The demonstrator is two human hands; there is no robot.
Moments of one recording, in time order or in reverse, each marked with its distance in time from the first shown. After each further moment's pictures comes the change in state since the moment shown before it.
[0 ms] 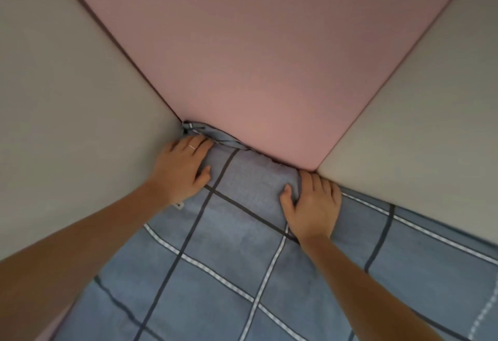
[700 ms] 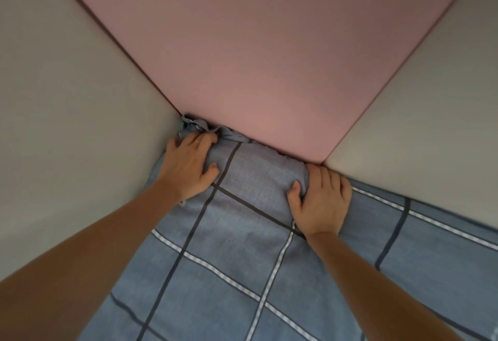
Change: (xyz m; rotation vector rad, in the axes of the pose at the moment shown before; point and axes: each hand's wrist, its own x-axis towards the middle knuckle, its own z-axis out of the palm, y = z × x) left_hand 0.009 0.006 0.020 -0.066 0.105 -0.056; right_hand -0.002 0.005 0.009 0.016 0.058 -0.020
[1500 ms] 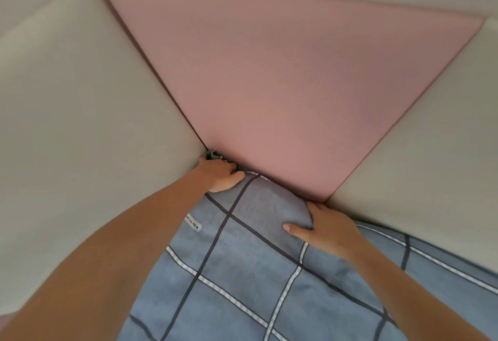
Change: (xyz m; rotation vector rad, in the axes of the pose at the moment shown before) left_hand 0.056 -0.002 -0.031 0.056 -0.590 -0.092; right_hand 0.044 -0.002 -0.053 0.045 -0.840 -0.135
